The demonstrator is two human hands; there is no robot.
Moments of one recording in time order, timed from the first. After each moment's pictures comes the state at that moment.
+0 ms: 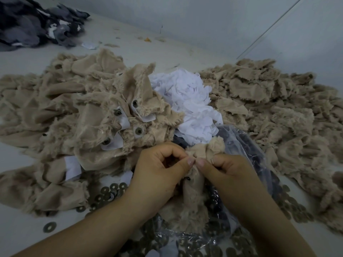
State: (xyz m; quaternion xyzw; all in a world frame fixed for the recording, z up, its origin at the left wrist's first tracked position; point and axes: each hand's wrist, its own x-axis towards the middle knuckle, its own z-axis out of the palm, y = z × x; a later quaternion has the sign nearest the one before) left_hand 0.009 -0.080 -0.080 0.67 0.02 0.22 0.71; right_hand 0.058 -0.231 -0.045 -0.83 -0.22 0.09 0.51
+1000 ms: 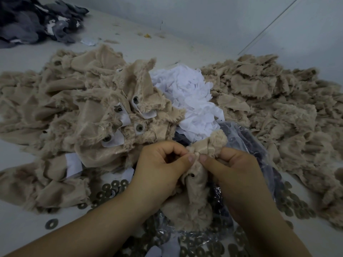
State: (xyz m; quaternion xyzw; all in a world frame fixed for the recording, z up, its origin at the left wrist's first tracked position) left_hand 0.009 -0.079 -0.082 0.67 0.05 0.19 0.72; right_hand 0.054 -0.227 -0.055 -0.75 -0.13 0.12 0.63
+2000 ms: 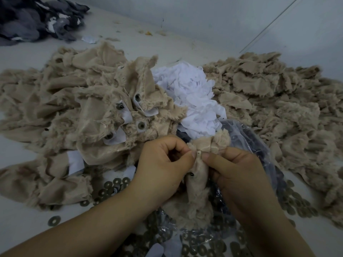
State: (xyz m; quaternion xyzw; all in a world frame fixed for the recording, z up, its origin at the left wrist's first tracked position) left_hand 0.009 -0.080 -0.077 0.68 0.04 0.21 0.70; right_hand 0.055 -0.225 -0.060 -0.67 -0.07 0.18 0.72
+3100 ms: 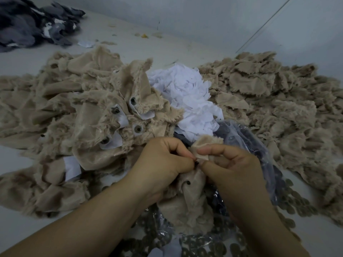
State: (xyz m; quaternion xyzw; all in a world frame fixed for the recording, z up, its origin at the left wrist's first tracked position) left_hand 0.021 -0.075 -0.061 0.64 0.12 0.04 0.76; right_hand 0.047 -0.221 -0.054 -0.74 -0.11 0.06 0.66
